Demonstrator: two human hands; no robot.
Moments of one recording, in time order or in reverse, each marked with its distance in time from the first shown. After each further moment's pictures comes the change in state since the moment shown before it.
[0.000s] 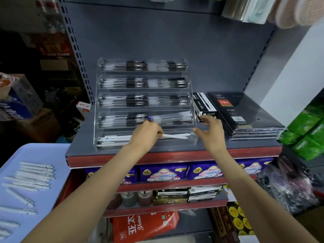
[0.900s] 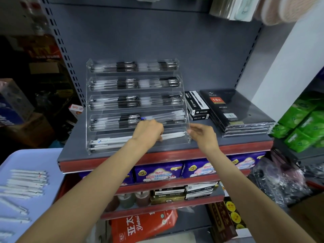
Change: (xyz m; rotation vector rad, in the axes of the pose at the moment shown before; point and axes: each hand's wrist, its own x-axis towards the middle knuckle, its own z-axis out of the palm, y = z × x) left_hand 0.024 0.022 0.001 0.435 -0.077 0.139; right_hand -0.002 0.015 0.004 0.213 -0.109 0.184
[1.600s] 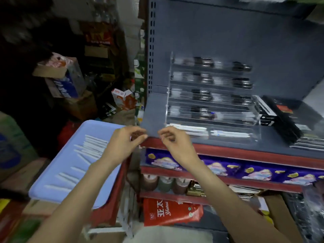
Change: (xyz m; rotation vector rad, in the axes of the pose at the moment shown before) left_hand -0.216 -0.169 0.019 -0.828 0.327 -0.391; right_hand -0.123 -0.113 0.204 -0.078 -0.407 -0.346
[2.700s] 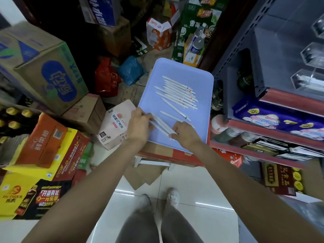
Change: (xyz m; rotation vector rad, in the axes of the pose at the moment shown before) left_hand -0.108 -0.316 -0.095 0.227 -0.132 -0.348; right_hand -0.009 -0.021 0.341 -0.498 -0.538 0.336
